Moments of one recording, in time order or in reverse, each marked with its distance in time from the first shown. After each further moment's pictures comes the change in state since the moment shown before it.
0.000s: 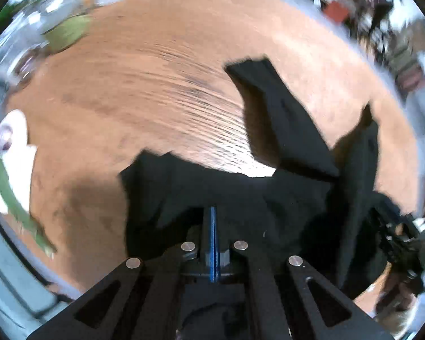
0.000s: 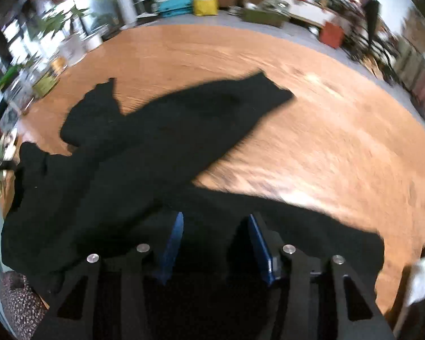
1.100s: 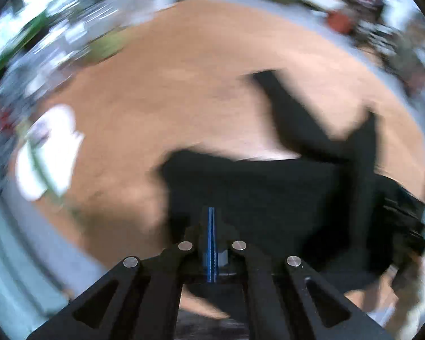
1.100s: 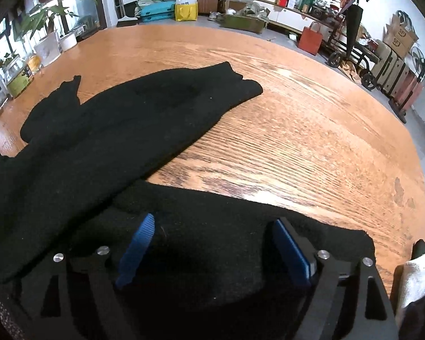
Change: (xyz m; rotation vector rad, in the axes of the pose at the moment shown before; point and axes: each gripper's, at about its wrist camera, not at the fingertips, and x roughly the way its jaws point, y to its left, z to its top) left arm -0.065 0.020 -0.075 0.048 -0.156 -0.029; right arm 0.020 -0.030 -0.018 0.072 -0.043 -0.111
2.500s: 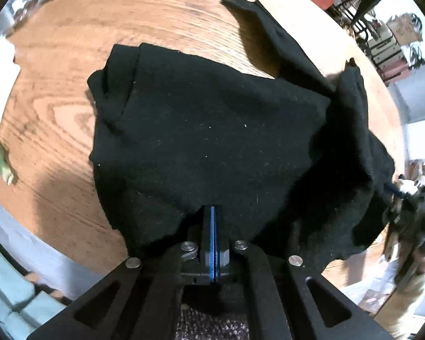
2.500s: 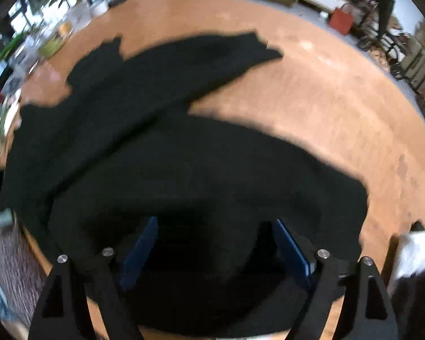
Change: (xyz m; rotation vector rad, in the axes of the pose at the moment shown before) left arm 0.104 -0.012 -0.074 -0.095 0.185 -0.165; right arm -0.004 -0.144 -0.049 -0.104 0.210 0.136
